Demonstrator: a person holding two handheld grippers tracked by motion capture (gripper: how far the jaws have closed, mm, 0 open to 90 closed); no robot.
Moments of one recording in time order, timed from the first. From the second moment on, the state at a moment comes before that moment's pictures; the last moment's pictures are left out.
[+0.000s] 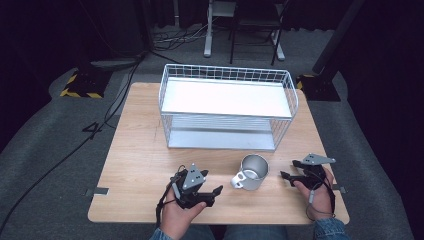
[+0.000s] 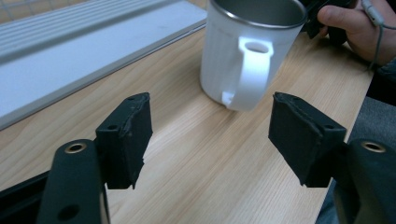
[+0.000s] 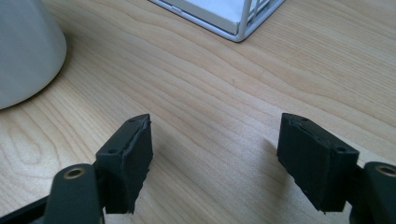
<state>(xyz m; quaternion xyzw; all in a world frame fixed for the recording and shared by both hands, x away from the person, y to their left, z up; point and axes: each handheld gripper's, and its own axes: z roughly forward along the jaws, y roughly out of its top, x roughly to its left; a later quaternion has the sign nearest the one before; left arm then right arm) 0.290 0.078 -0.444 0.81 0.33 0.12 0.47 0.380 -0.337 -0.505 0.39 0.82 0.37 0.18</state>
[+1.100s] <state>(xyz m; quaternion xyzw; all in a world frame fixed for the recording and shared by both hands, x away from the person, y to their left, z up) 0.304 0.015 -0.467 0.81 0.32 0.11 0.48 0.380 -0.337 -0.505 0.39 0.82 0.37 0.18</state>
